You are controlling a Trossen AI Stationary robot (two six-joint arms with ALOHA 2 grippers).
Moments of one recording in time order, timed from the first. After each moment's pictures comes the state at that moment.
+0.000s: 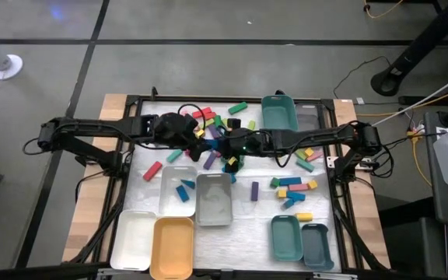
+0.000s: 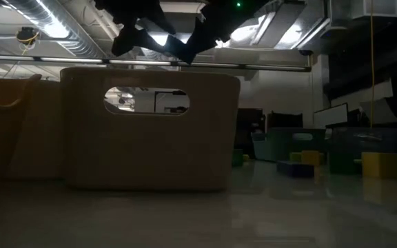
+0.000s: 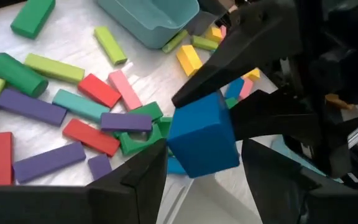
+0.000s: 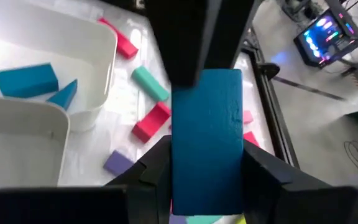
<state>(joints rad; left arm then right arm) 0.09 1.22 1.03 -0.40 -0.09 -0.68 0.01 1.74 1.41 -0.25 0.29 -0.32</state>
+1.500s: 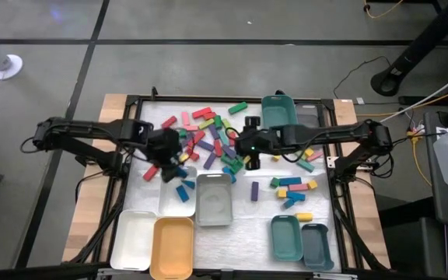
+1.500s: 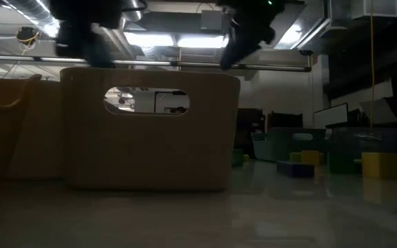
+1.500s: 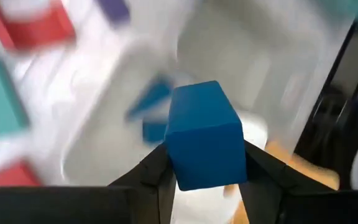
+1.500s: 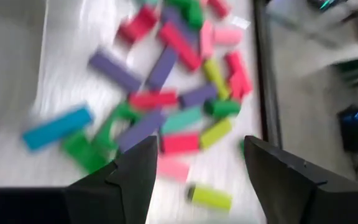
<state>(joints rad) 0.00 1.15 1.03 -0.98 0.22 -0.65 0.01 1.62 1.41 -0.71 0.39 -0.29</state>
